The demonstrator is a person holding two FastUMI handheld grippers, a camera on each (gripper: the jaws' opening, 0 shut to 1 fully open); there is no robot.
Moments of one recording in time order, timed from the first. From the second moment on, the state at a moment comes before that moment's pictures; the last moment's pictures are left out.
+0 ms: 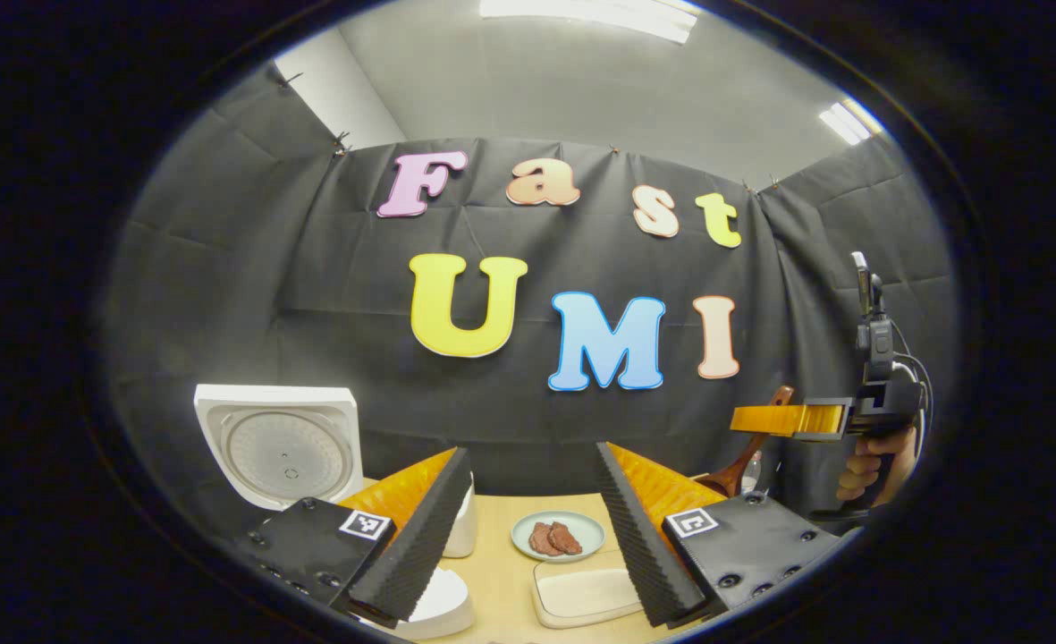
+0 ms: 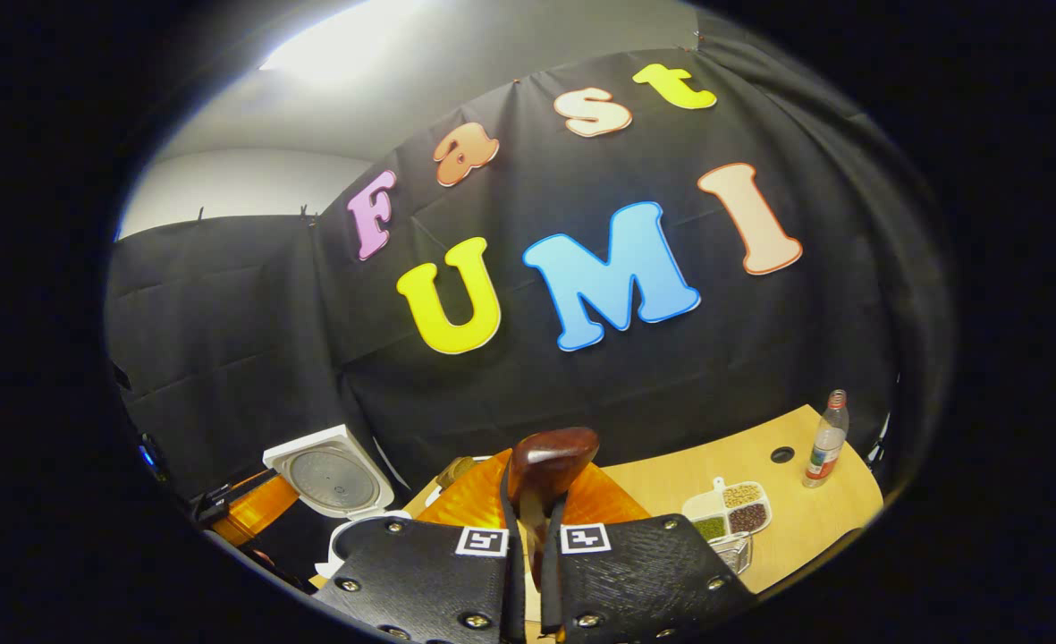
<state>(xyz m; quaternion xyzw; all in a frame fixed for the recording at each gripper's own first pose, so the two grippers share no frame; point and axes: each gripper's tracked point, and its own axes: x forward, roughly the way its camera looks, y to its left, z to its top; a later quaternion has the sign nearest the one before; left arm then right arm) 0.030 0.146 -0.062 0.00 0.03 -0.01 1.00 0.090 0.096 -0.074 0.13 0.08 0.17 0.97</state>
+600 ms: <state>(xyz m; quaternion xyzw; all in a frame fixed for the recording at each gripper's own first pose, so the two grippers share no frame) 0.026 0.137 -0.068 0.02 0.05 0.01 1.00 0.114 -0.023 -0.121 0.12 0.10 0.05 0.99</state>
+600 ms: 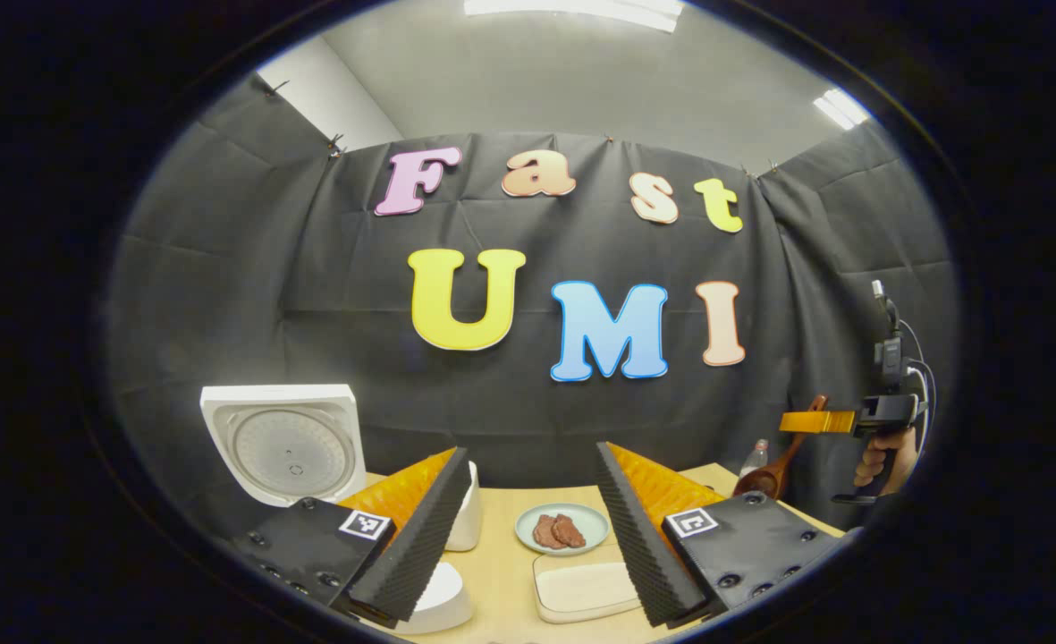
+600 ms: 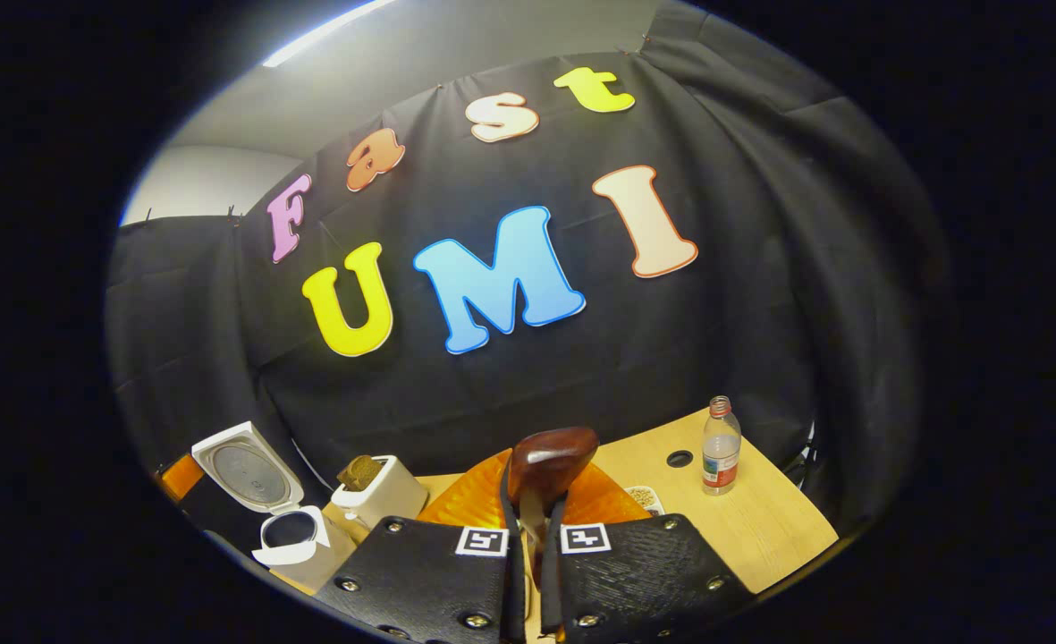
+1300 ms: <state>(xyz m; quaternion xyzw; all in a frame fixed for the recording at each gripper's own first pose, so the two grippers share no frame) 0.024 0.160 -0.067 0.03 0.06 0.06 1.00 0.167 -0.028 -0.224 0.10 0.17 0.01 0.98</state>
